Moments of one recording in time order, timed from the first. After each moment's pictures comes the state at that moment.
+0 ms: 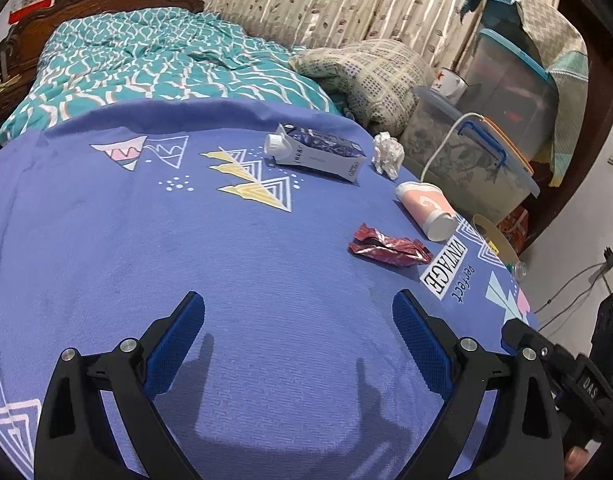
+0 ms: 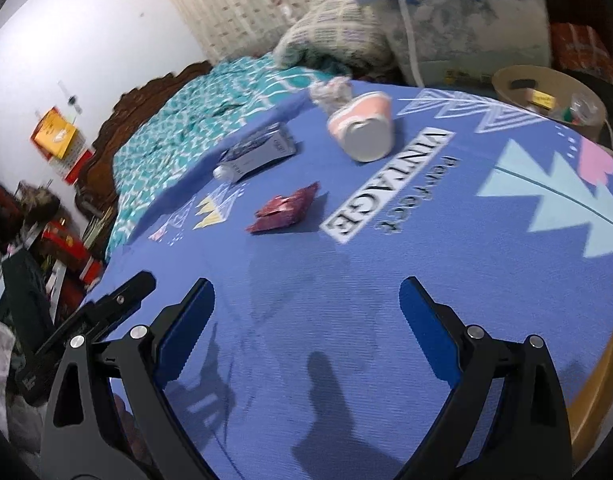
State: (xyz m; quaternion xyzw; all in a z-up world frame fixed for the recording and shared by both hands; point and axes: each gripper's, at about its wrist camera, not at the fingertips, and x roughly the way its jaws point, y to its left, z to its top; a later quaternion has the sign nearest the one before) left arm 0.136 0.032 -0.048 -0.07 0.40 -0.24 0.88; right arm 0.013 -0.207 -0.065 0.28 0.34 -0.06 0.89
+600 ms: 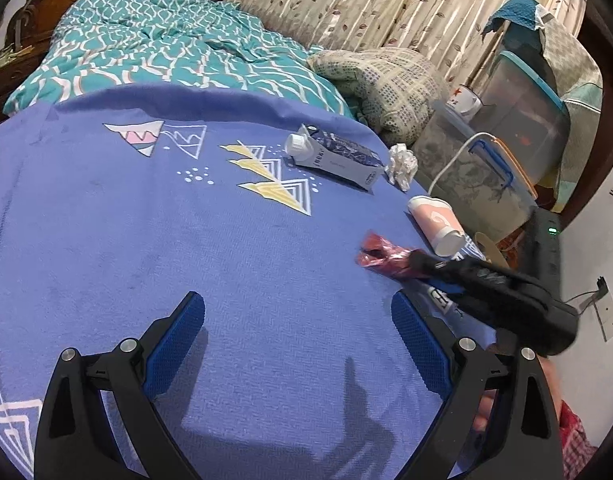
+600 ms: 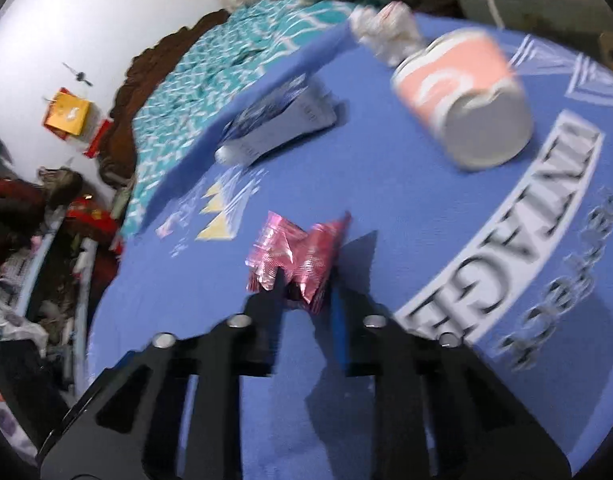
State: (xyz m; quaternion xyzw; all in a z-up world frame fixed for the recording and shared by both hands) left arm 0.148 0.048 -0.053 -0.11 0.42 -0.25 0.87; right arm 0.150 -0.218 -0.100 0.32 0.43 0.04 0.84
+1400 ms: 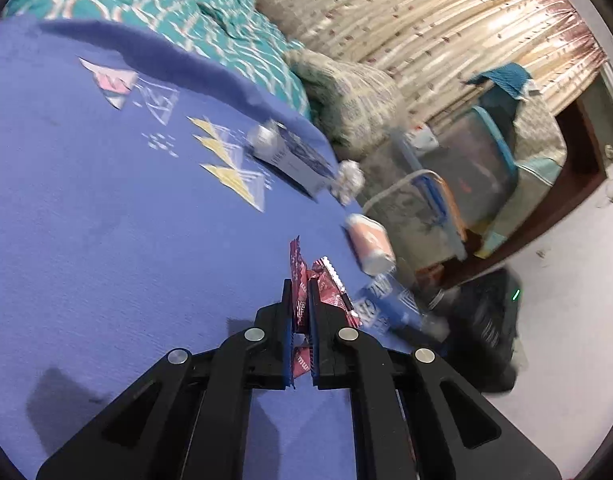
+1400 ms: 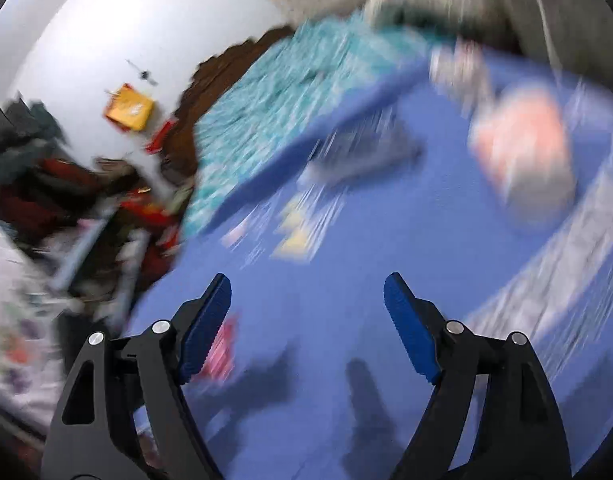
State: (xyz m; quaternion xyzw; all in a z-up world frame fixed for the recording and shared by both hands) left arm 0.162 0.075 -0.063 -0.27 0.43 -0.32 0.80; right arm 0.140 -0.192 -0.052 0.31 0.36 0.13 0.87
